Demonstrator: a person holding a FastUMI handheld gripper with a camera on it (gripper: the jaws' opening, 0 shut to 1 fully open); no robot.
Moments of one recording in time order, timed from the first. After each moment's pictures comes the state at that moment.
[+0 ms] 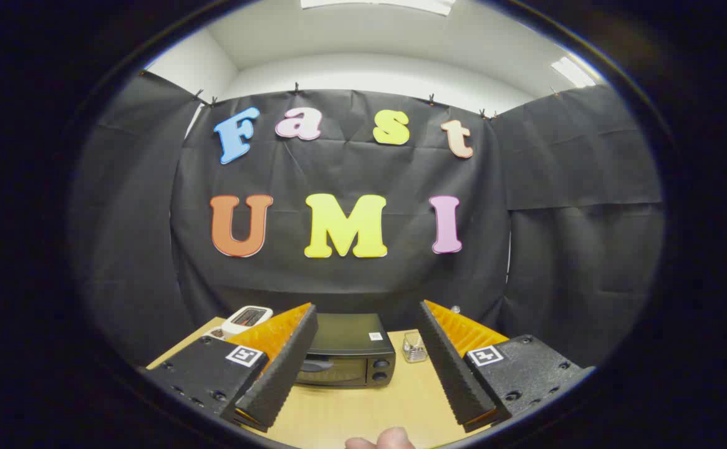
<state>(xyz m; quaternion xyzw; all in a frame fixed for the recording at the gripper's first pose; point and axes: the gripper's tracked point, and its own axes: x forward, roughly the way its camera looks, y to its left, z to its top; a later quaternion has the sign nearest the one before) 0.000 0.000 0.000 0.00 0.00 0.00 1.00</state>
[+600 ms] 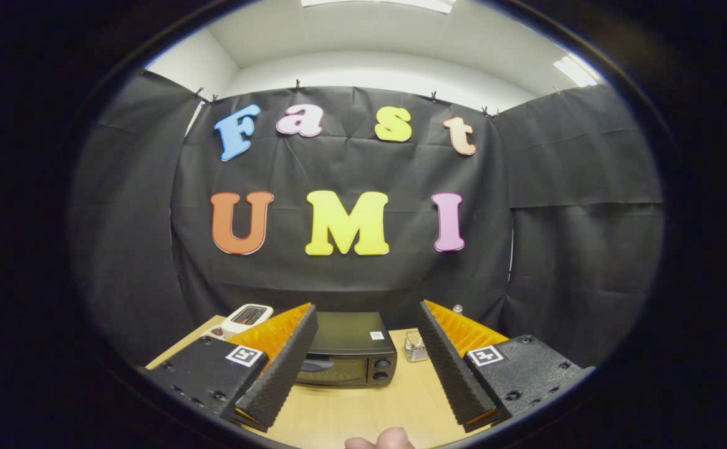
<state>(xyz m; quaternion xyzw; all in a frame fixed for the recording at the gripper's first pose) 0.009 -0.002 -0.001 0.00 0.01 0.00 1.00</state>
